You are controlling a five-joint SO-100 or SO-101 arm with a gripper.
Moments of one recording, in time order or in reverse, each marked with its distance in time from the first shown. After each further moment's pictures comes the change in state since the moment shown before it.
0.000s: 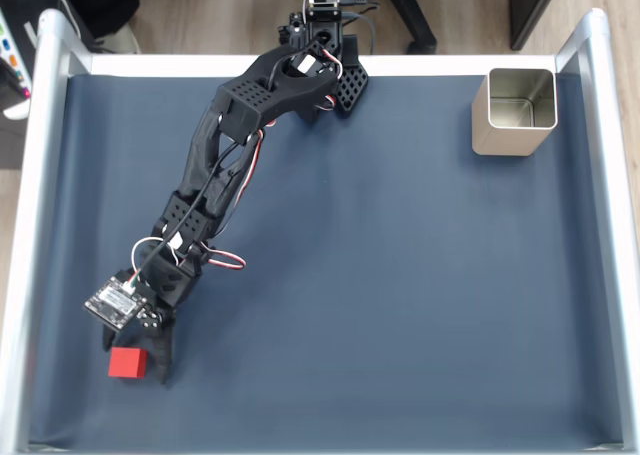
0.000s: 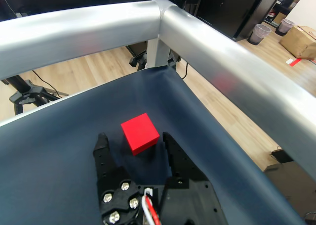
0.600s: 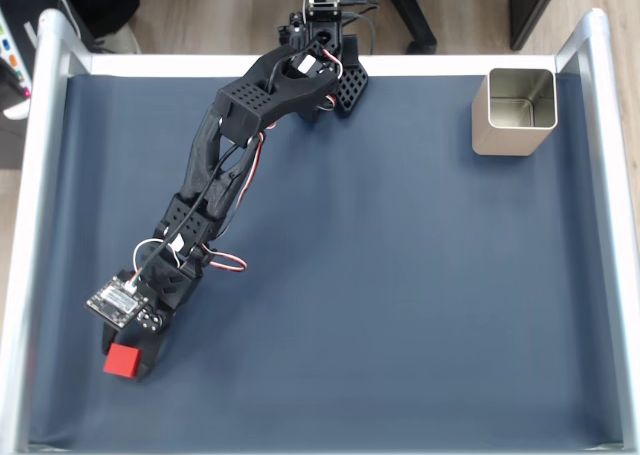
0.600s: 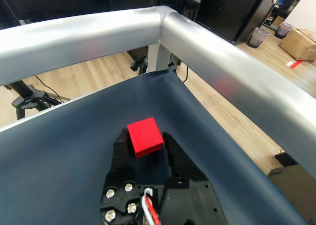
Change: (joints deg) arm -0.2 -0.8 -0.9 -1.4 0.4
